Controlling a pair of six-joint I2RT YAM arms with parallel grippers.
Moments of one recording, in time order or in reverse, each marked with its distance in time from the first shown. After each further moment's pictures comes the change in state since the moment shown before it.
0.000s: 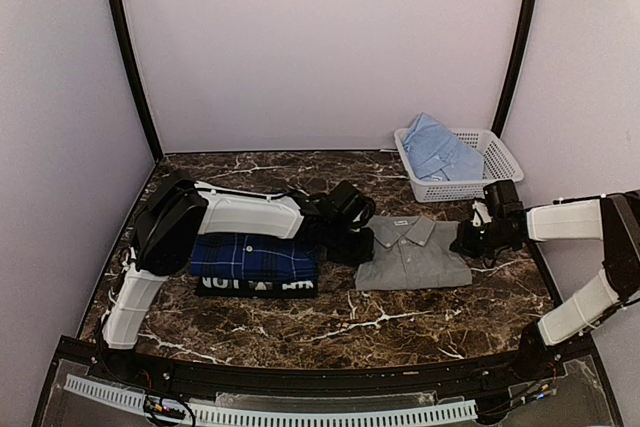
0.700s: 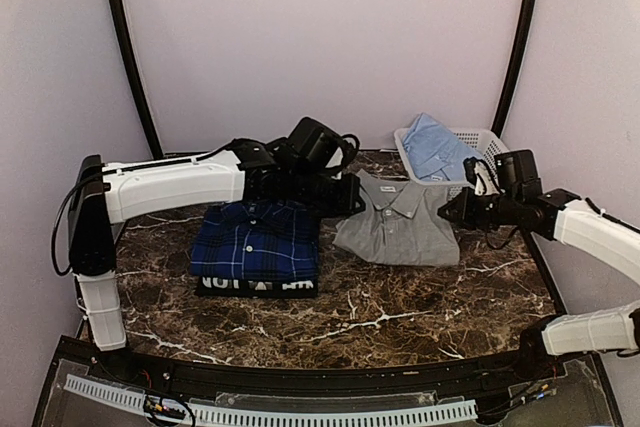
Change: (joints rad) left arm 0.000 -0.350 -0.035 -0.113 -0.050 0.065; right arm 0.144 -0.341 0.108 -0.151 -0.074 0.084
